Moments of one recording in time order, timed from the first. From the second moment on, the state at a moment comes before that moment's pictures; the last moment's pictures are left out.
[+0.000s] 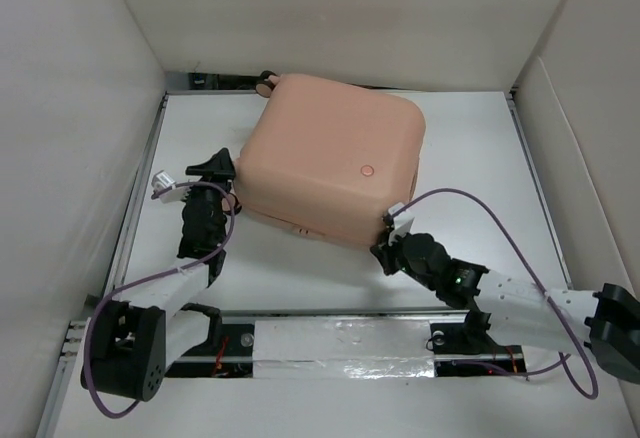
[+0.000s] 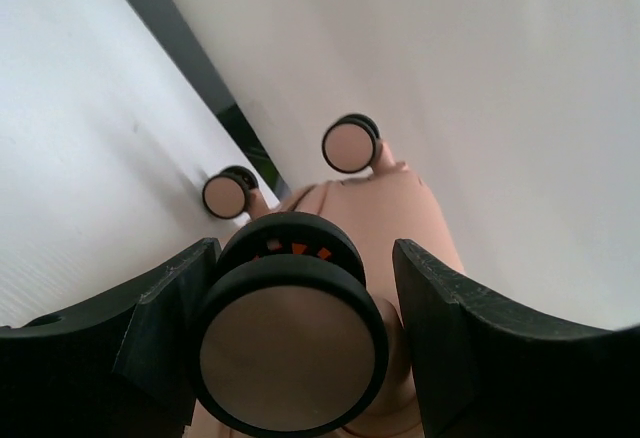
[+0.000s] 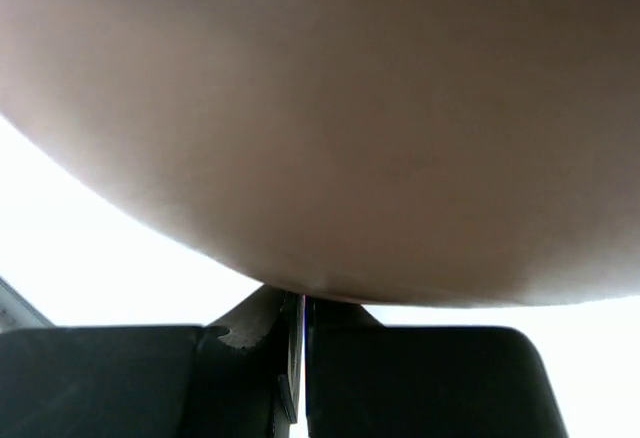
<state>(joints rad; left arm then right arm) -0.23 1.04 0.27 0.87 -0.40 -1.03 1.00 0.92 0.32 0.18 0.27 0.32</state>
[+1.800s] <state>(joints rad) -0.62 1.59 0.41 1.36 -0.61 -1.12 0.69 1.03 0.44 0.00 0.62 0.33</state>
